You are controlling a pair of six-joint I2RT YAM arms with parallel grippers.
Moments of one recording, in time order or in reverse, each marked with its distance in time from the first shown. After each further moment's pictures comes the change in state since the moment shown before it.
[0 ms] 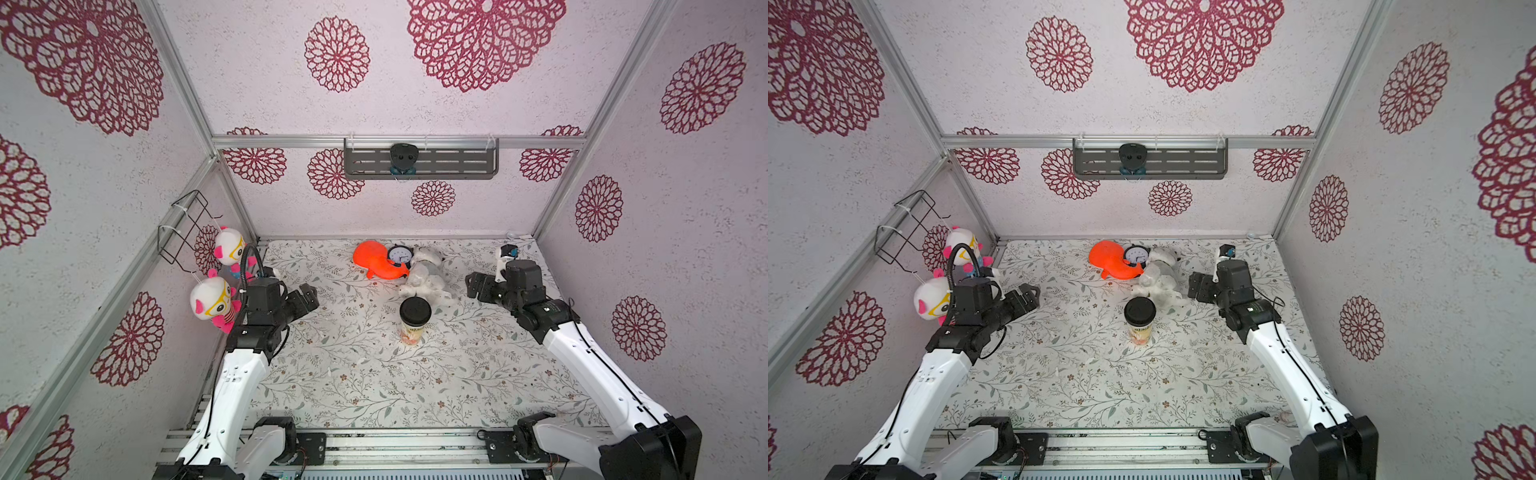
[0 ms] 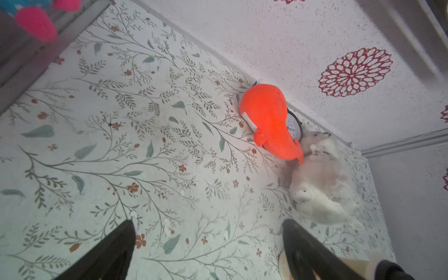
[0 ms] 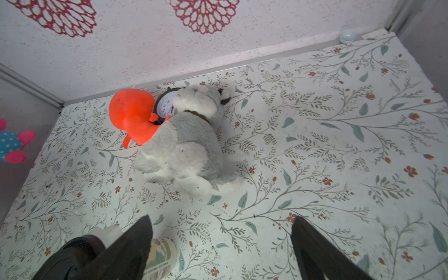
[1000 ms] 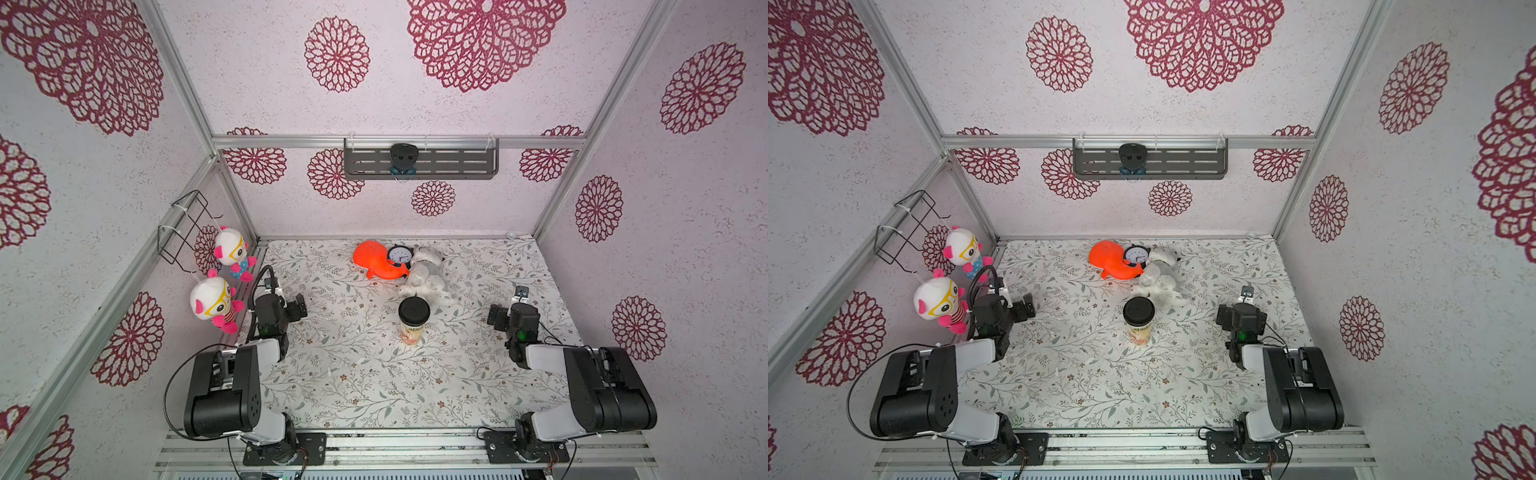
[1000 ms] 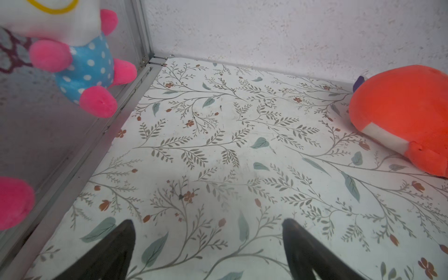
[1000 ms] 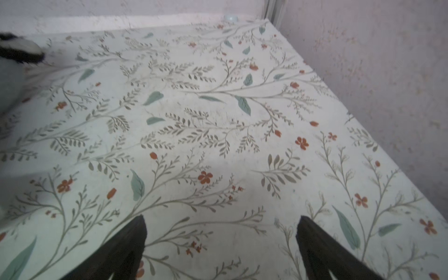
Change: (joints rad) left arm 0.178 0.496 -0.377 1.083 -0.077 0.439; right arm -0.220 0.344 -0.600 1.098 0.224 -0.287
